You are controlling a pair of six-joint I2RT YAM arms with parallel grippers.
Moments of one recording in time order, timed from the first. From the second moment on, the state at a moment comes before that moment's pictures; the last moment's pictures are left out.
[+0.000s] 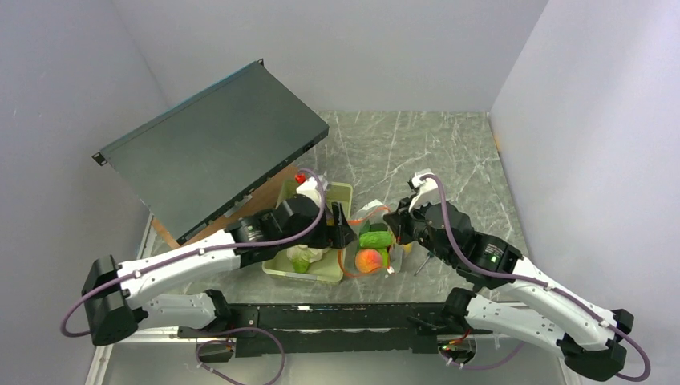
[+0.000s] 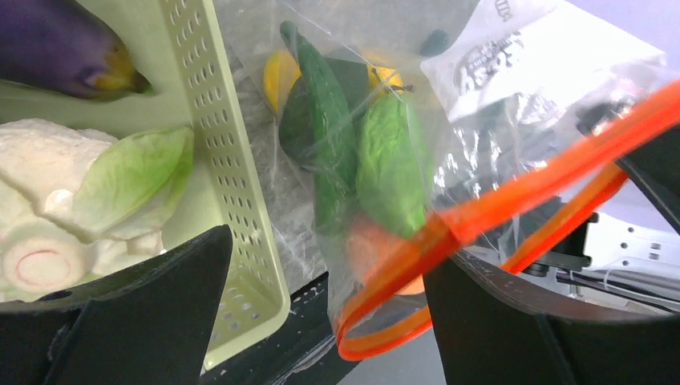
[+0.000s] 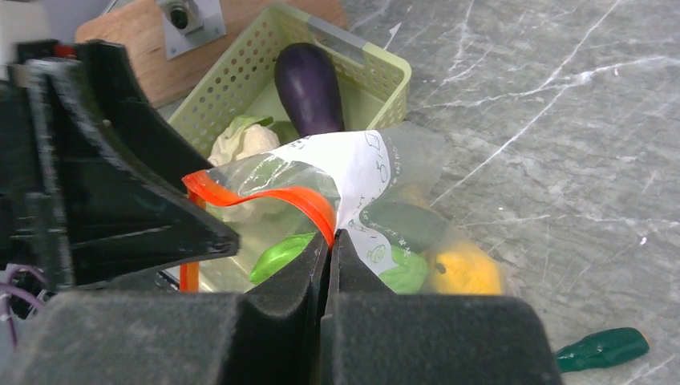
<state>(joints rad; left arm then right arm) -1.04 1.12 0.90 -0.35 -0.12 -0.88 0.97 0.70 0.85 -0.54 0.35 0.39</state>
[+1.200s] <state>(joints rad) -0.98 1.06 0.81 -0.25 -0.14 -1.16 0.99 0.90 1.02 -0.72 0.08 0.28</state>
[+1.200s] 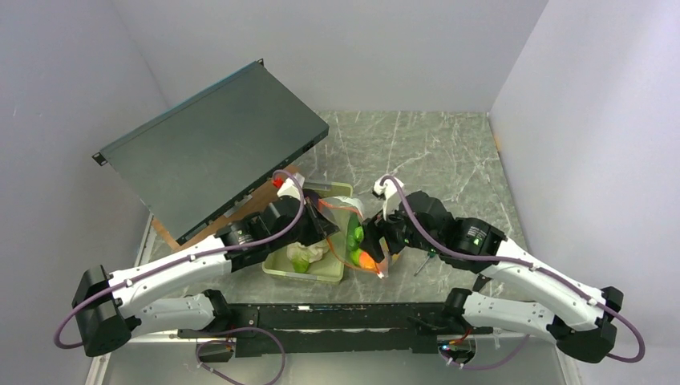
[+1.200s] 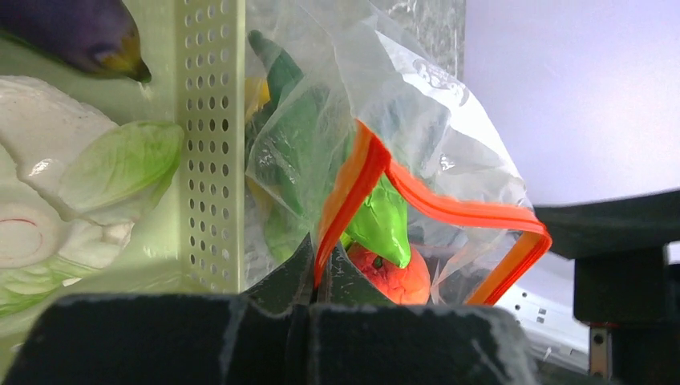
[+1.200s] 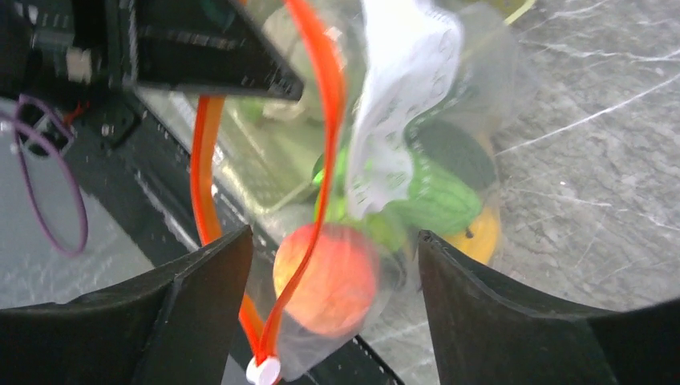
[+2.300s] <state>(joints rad) -0.97 1.13 0.98 -0.37 -0.27 -1.21 1.65 1.18 1.08 -0.95 1.00 0.72</state>
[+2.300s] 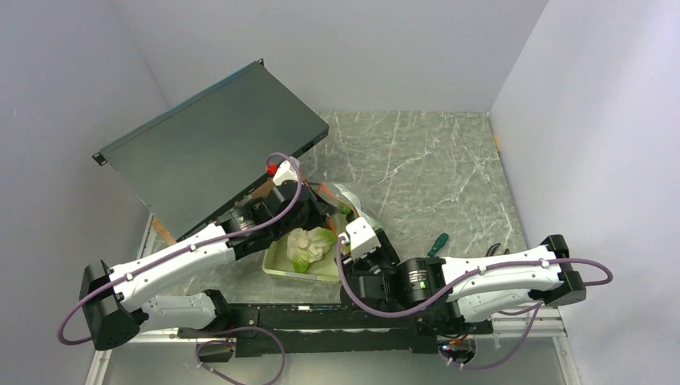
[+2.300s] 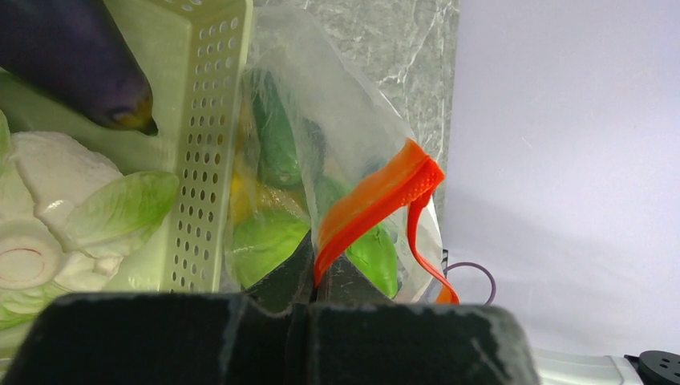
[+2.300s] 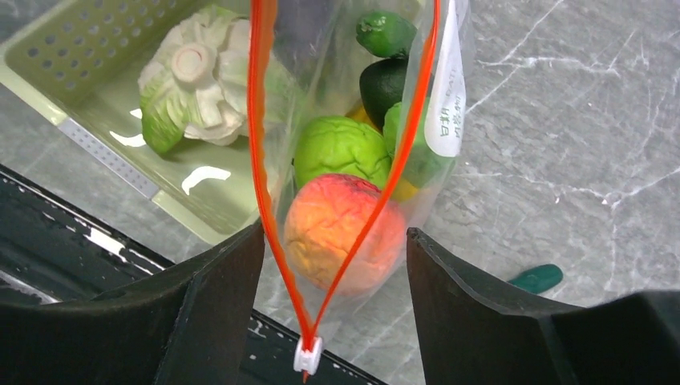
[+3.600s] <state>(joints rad) -0.99 1.02 1.22 -0.35 0.09 -0.09 1.22 0.79 0.82 -0.50 0.42 -0.02</state>
